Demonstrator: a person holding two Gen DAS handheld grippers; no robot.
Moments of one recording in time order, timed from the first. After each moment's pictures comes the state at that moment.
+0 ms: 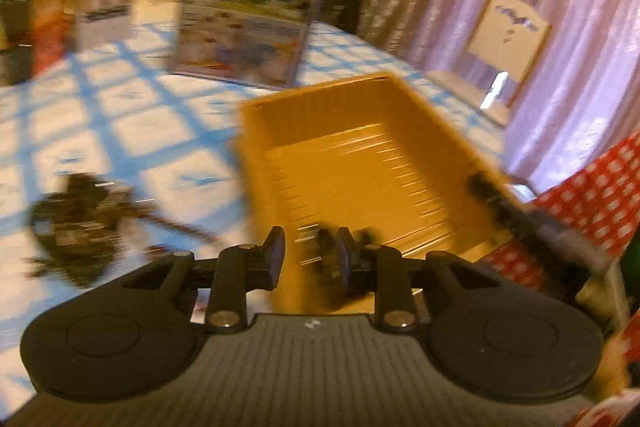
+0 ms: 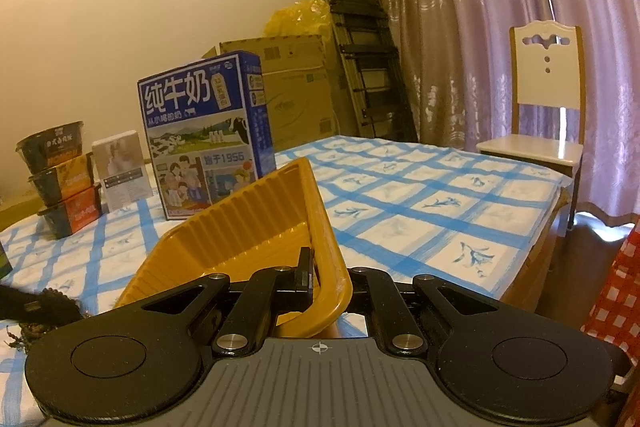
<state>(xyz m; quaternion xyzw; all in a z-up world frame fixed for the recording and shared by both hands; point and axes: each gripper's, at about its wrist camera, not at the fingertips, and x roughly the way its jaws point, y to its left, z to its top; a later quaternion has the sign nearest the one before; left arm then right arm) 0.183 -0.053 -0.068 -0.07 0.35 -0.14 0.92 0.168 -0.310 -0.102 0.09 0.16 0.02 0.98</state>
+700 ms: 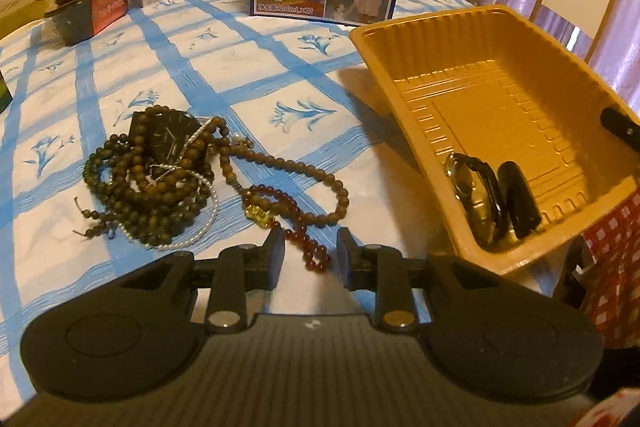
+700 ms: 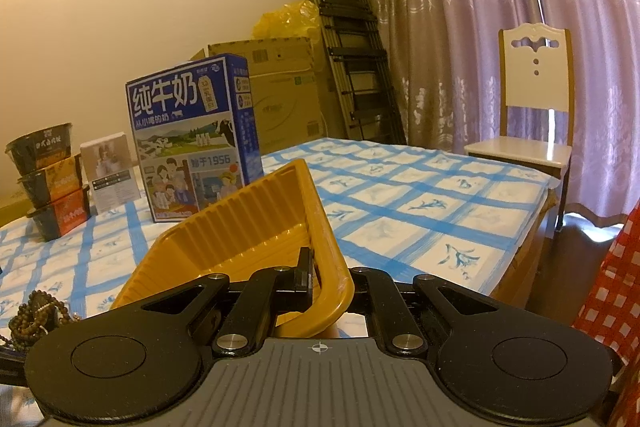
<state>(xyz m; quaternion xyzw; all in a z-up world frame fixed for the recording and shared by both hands) 0.207 -0.035 -0.126 -0.02 0.42 -0.05 0.91 0.166 -0.313 -0.100 0.09 0.16 0.00 0.98</state>
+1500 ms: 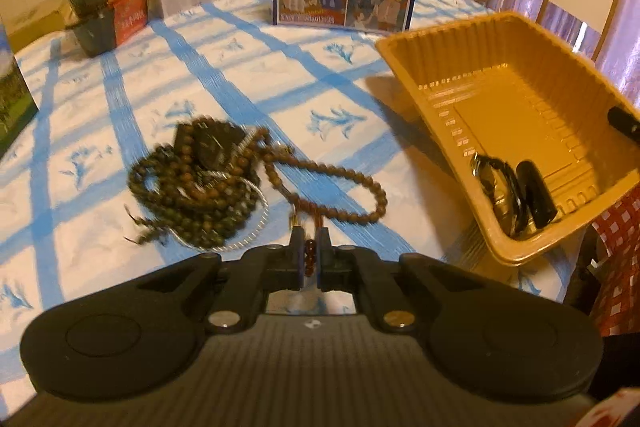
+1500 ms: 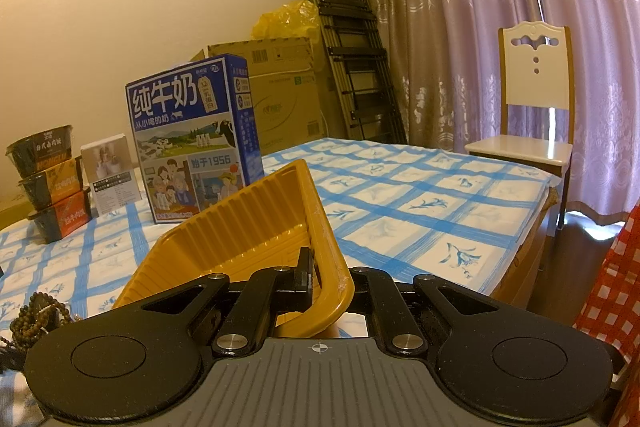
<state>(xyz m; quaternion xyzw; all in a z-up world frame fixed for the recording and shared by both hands) 0.192 -0.008 -0.105 -0.01 0.40 -0.04 0.91 0.166 -0.314 -0.101 0.09 0.16 0.00 0.98</state>
